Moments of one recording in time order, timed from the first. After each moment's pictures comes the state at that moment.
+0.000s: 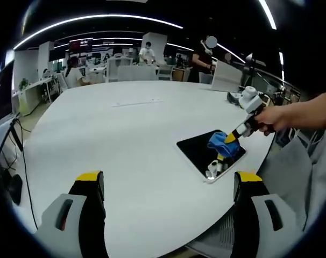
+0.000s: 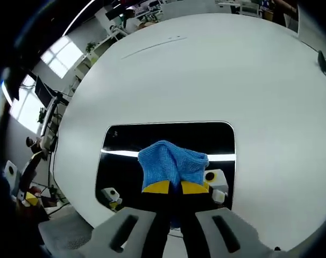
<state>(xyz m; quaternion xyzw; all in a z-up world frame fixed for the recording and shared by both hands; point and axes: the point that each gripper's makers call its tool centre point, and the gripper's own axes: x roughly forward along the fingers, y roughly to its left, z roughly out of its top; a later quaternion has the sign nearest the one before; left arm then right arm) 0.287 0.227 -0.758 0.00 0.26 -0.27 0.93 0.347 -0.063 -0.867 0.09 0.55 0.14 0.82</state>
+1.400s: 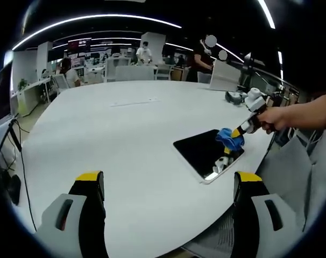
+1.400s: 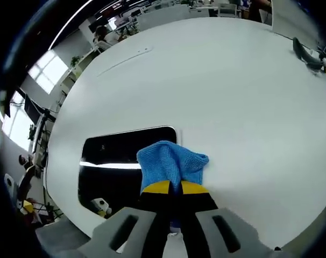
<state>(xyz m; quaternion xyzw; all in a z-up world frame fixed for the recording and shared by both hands) 0.285 0.218 -0.758 0.00 0.26 -0.27 0.93 0.350 -0.127 -0.870 0.11 0.53 0.06 0.84</state>
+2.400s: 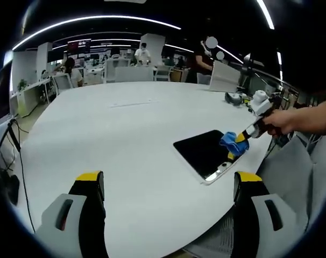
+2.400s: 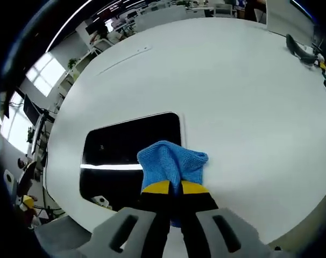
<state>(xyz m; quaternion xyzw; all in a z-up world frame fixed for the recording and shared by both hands) 0.287 0.218 -0.761 0.00 0.25 -0.27 0.93 0.317 -0.121 -0.867 0.11 0.53 0.05 0.84</state>
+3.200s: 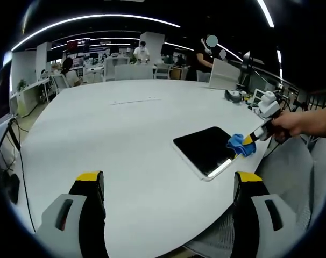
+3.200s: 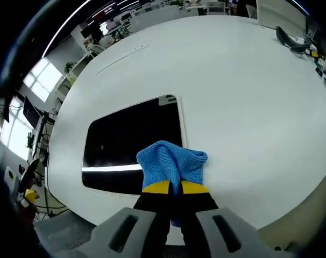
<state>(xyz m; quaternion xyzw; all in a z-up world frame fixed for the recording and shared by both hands) 0.283 0.220 -0.767 0.00 0.26 -0.27 0.93 0.284 -0.117 -0.866 0.13 0.53 0.03 0.84</state>
